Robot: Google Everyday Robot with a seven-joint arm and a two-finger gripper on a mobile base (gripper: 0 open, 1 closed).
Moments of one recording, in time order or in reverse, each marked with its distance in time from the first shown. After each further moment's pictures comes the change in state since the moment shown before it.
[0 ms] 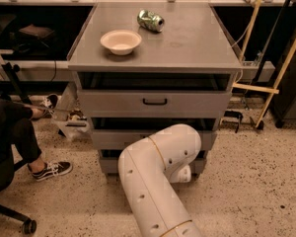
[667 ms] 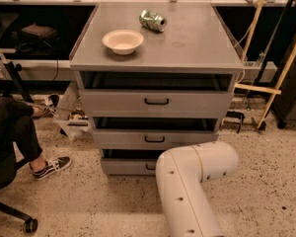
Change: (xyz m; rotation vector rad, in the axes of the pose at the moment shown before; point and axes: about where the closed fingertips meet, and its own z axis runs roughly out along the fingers) arm 0.048 0.013 0.021 -0.169 0.003 0.169
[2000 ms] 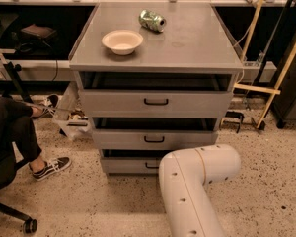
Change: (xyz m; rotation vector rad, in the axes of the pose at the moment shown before) arm -0.042 -0.018 0.015 -0.031 -0.029 -0.043
